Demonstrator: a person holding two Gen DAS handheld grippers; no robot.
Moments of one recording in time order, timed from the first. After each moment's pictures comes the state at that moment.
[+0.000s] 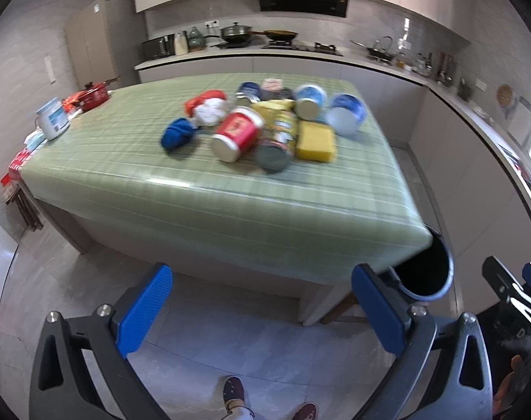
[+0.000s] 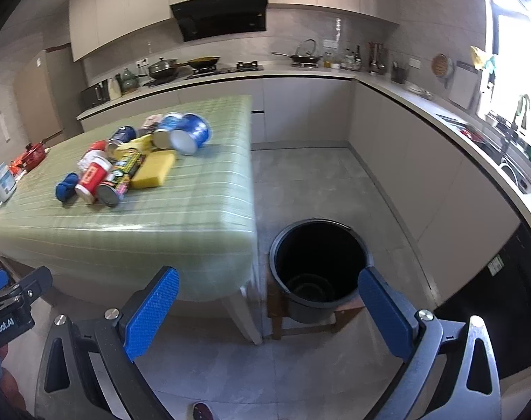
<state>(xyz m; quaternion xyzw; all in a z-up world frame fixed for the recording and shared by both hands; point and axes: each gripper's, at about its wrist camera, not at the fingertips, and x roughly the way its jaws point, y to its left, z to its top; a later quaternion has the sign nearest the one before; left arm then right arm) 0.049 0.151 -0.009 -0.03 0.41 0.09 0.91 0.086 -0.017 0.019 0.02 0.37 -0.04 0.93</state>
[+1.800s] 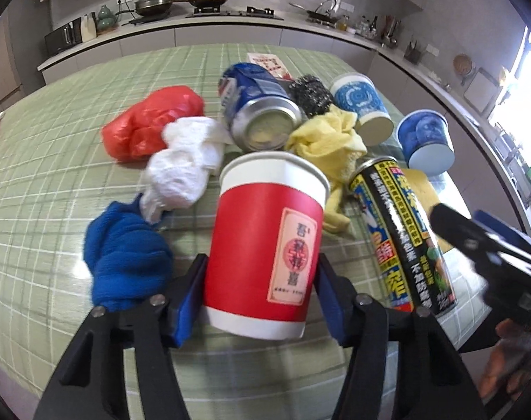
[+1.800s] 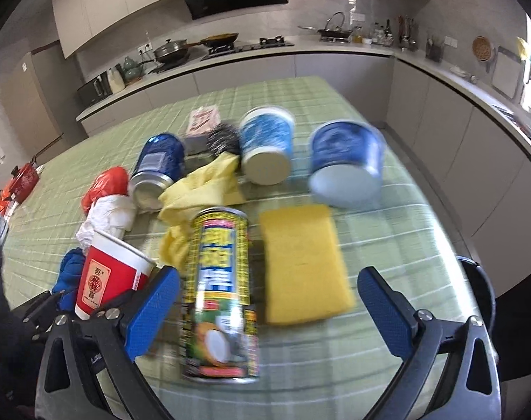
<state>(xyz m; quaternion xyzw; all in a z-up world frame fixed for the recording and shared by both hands) 0.288 0.315 -0.062 -0.01 0.48 -0.11 0.87 0.366 0.194 -0.025 0.07 0.42 -0.03 0.91</state>
